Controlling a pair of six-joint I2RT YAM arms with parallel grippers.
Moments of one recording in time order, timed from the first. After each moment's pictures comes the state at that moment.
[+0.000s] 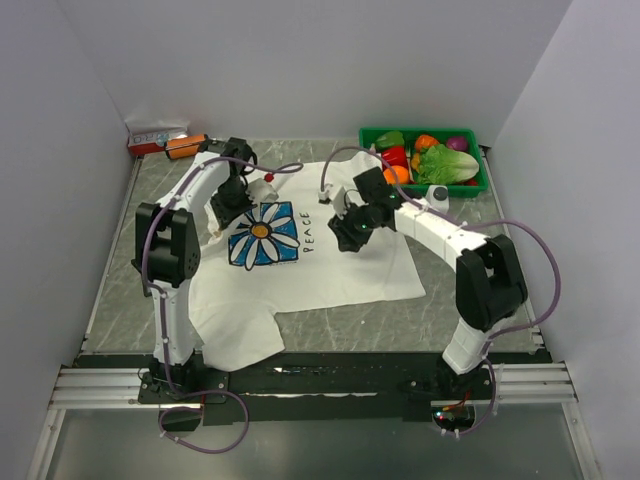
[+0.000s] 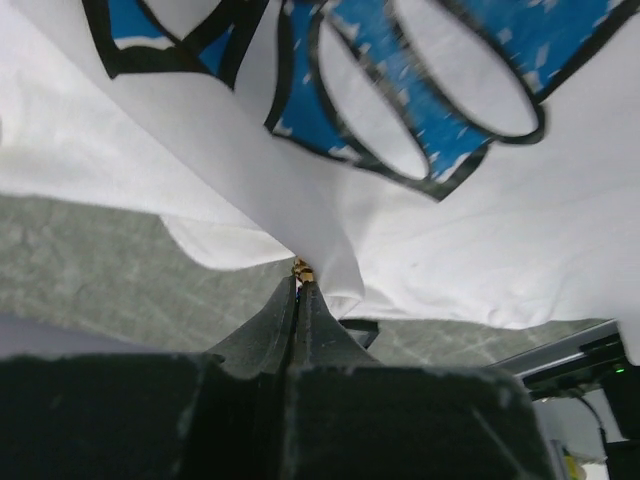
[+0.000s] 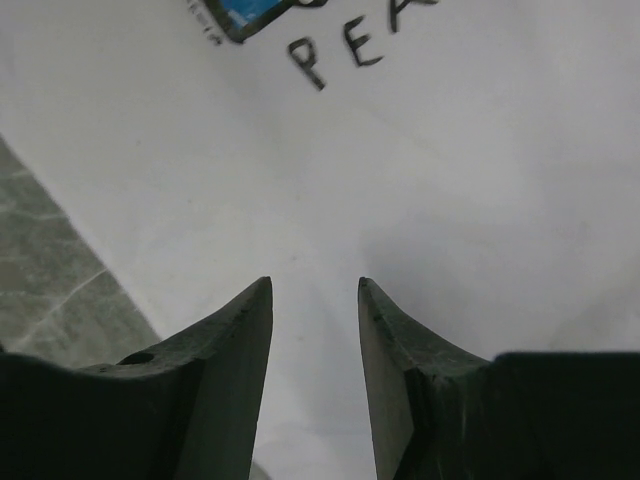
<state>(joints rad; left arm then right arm) -0.25 2.12 1.91 -1.31 -0.06 0.79 0.49 1.76 1.35 -0.62 -0.40 -0.47</state>
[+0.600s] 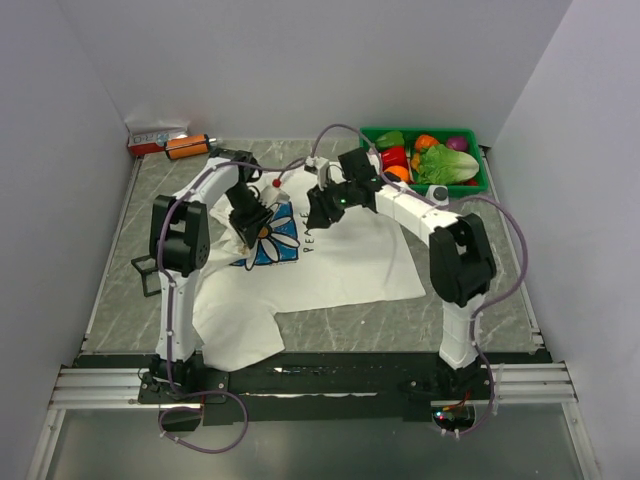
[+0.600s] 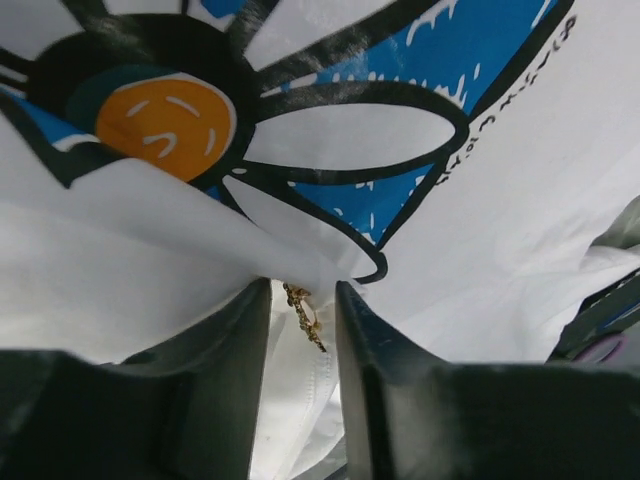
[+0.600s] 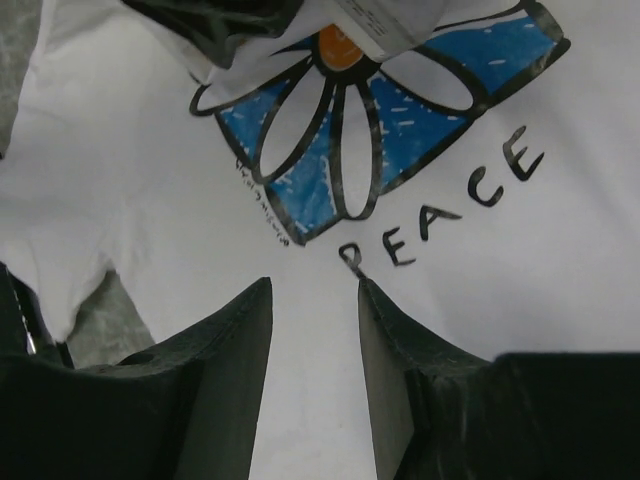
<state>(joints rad) -0.25 2.29 1.95 -1.32 0.31 0.66 0.49 1.94 1.55 -0.46 -0.65 -0.21</state>
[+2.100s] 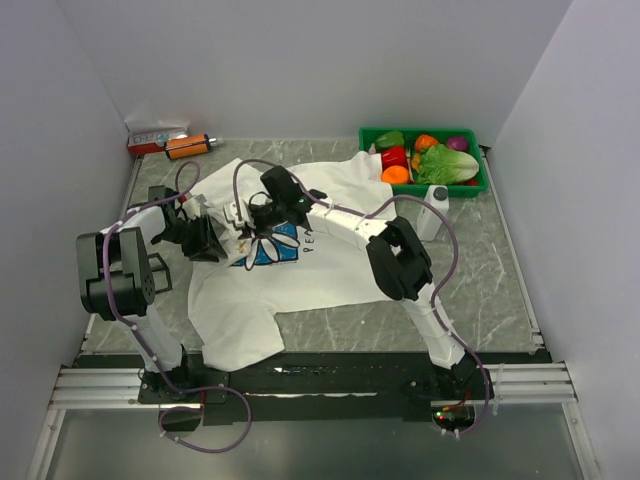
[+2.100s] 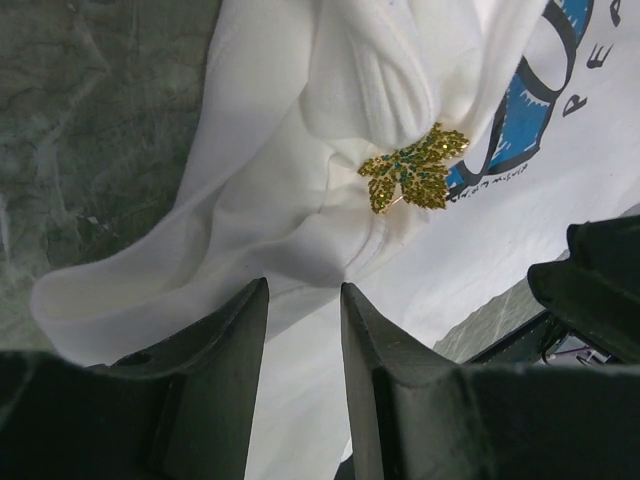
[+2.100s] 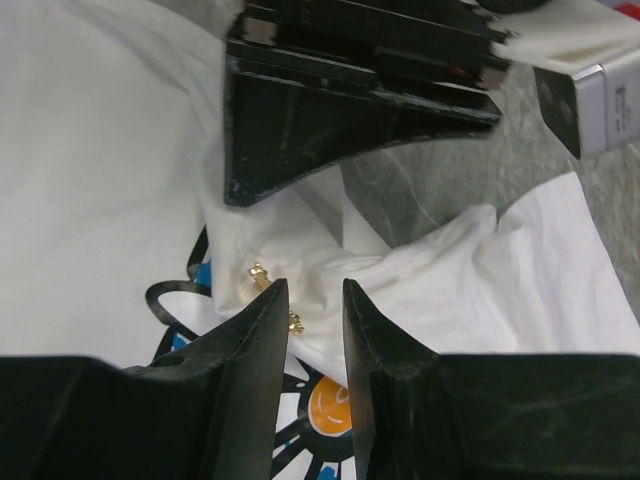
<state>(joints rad) 0.16 1.78 1.12 -0.65 0.60 -0.07 0.79 2.33 1.95 -0.28 -0.77 -0.94</state>
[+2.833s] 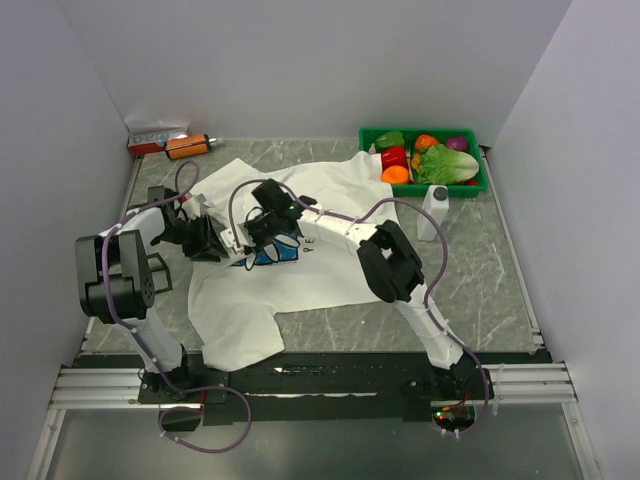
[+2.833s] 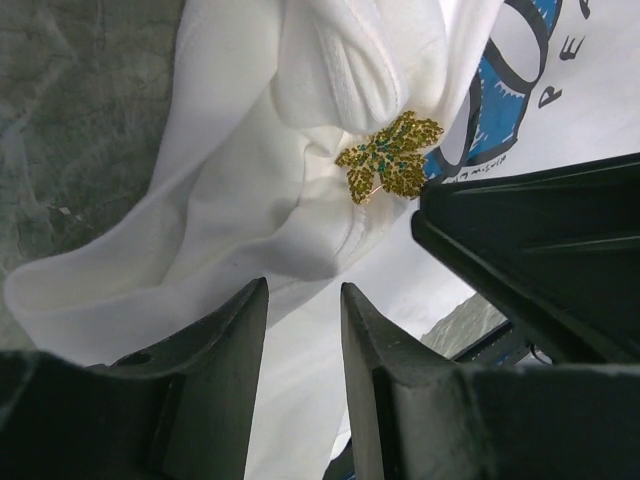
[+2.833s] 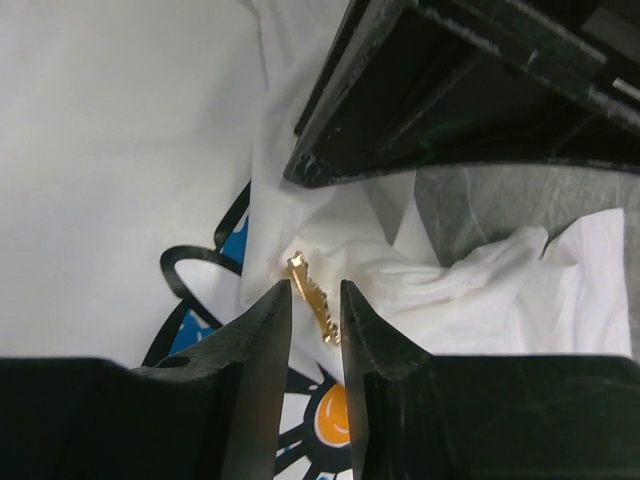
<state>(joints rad) 0.16 1.76 1.10 -0.65 0.63 -0.08 0.83 2.39 2.00 -0.46 -0.70 -1.27</state>
